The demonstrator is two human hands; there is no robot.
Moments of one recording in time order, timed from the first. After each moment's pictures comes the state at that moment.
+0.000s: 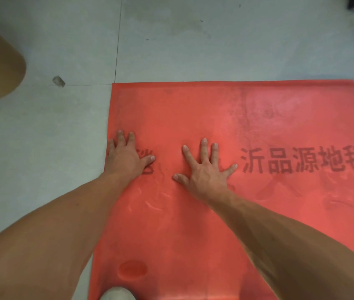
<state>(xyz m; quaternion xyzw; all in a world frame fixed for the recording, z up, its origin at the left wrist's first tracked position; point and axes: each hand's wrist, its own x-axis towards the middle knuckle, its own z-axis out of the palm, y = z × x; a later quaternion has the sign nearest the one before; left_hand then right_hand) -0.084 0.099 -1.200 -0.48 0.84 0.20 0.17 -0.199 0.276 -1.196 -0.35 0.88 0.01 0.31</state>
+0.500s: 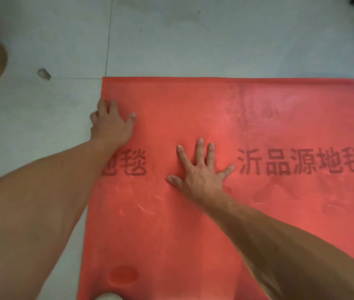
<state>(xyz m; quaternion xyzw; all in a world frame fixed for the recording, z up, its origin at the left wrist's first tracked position) -0.128 0.038 -1.203 -0.50 0.84 0.17 0.08 -0.200 0.273 -1.201 -0.35 0.88 0.02 0.32</state>
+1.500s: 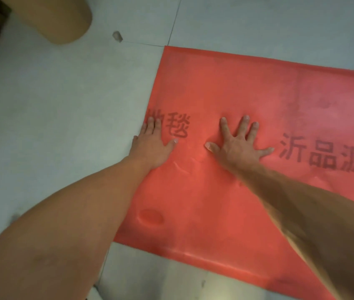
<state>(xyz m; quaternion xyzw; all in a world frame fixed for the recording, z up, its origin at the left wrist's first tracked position) -0.017 0.147 -1.196 -0.50 0.82 0.22 0.17 -0.196 0.275 -1.208 -0.35 0.89 0.02 0.29</state>
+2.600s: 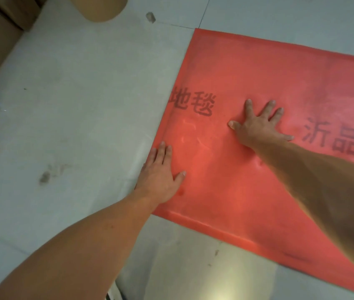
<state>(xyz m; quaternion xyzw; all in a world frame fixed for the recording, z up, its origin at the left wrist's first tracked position) 0.090 0.263 -1.192 -0.50 0.82 0.22 0.16 -0.184 0.268 -1.206 -0.31 0.91 0.03 0.28</state>
